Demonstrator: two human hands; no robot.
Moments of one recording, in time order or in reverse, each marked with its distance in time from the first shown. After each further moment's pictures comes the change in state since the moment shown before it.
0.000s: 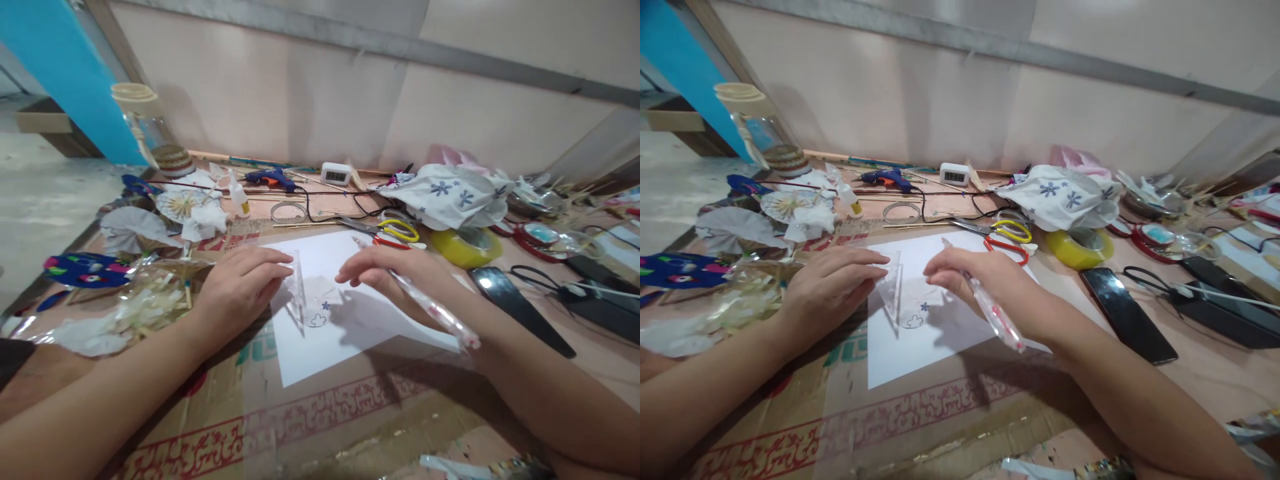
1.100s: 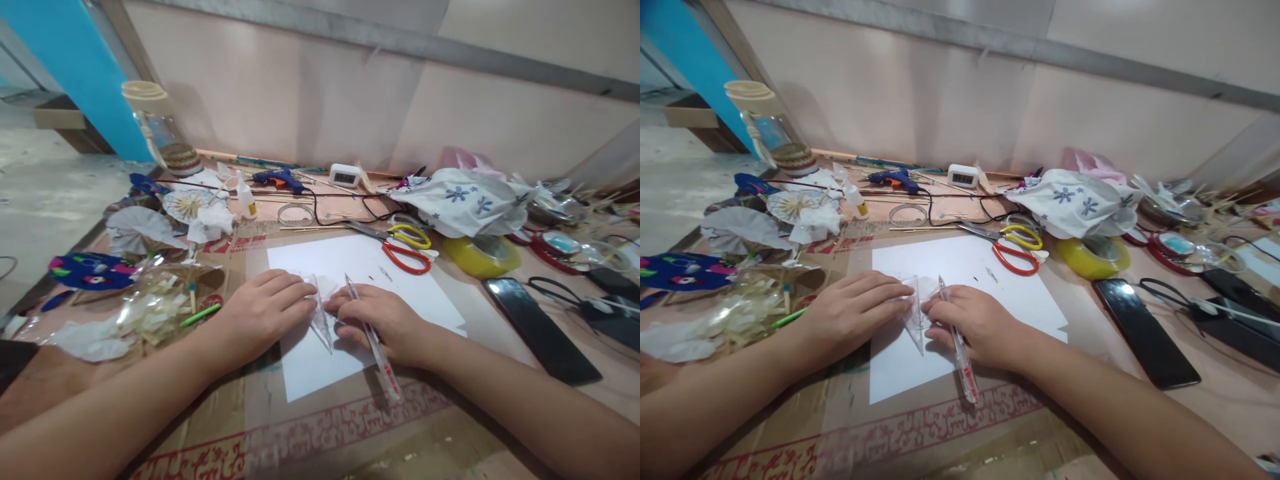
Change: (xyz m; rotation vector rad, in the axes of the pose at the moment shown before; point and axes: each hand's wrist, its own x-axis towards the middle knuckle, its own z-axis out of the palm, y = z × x) left_hand 0.000 0.013 0.003 0.048 -0.235 0.281; right_hand -0.008 0.039 0.058 -0.049 -0.025 -0.375
